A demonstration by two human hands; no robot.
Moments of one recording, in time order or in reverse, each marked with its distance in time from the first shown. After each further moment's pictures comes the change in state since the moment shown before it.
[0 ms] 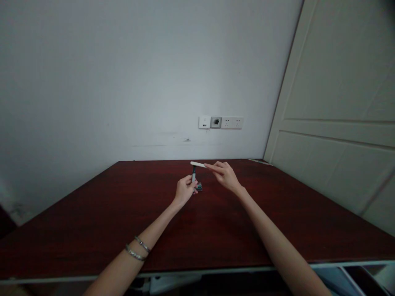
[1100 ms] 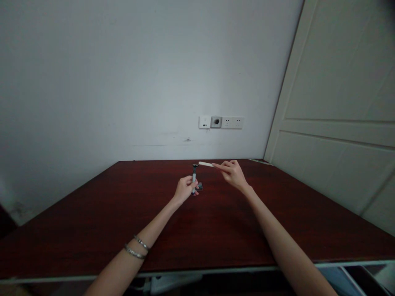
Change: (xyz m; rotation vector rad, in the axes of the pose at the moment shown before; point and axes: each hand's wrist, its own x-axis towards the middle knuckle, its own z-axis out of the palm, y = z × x) left_hand 0.003 -0.007 -0.006 -0.088 -0.144 -0.090; right_hand -0.006 0.018 -0.007 -0.116 0.024 -0.034
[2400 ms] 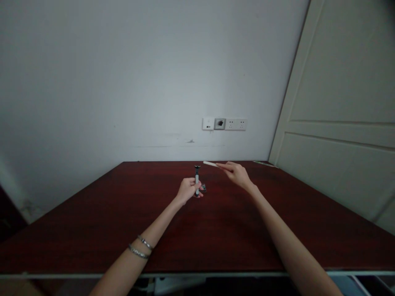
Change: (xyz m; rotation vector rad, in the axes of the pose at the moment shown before) left_hand -0.002 0.017 0.001 0.007 0.004 -0.180; right_hand 0.009 -0.004 -0.011 0.004 -0.160 0.261
